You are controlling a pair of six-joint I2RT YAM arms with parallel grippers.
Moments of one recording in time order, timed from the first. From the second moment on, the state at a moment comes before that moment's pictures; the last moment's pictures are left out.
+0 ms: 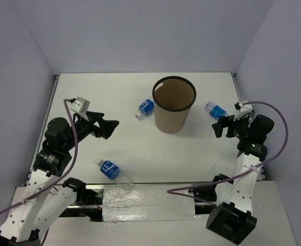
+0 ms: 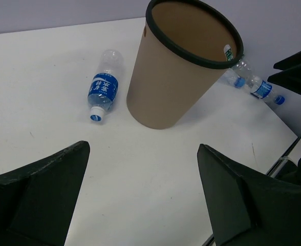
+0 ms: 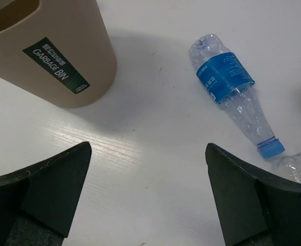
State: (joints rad) left arm -0.31 0.63 0.78 -0.23 0.33 -0.29; right arm -0.52 0.75 0.71 -0.48 -0.73 -0.31
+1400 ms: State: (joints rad) left arm -0.32 0.74 0.78 -0.25 0.35 -0.29; right arm -0.53 1.60 0.77 -0.04 0.14 -1.08
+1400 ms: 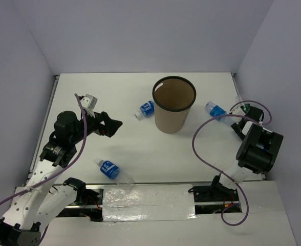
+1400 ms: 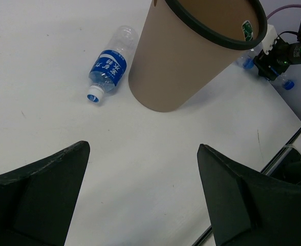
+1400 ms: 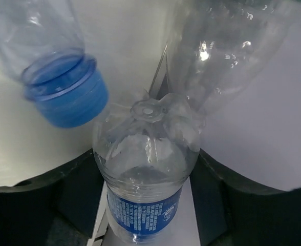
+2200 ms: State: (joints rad) left arm -0.32 0.75 0.78 -0.25 0.35 -0.29; right arm -0.17 0.94 1.22 -0.92 -0.83 -0.78
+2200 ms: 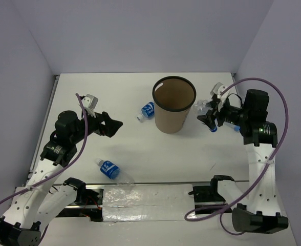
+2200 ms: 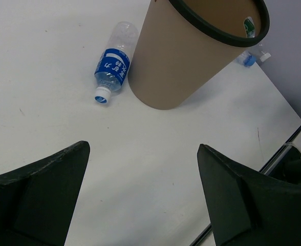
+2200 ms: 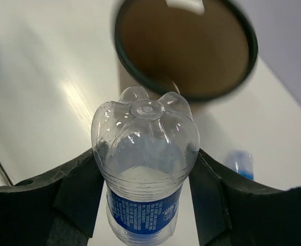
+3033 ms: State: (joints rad) left arm -0.32 0.74 0.77 -0.25 0.22 -0.47; right arm 0.20 1.39 1.39 -0.12 -0.71 -0.04
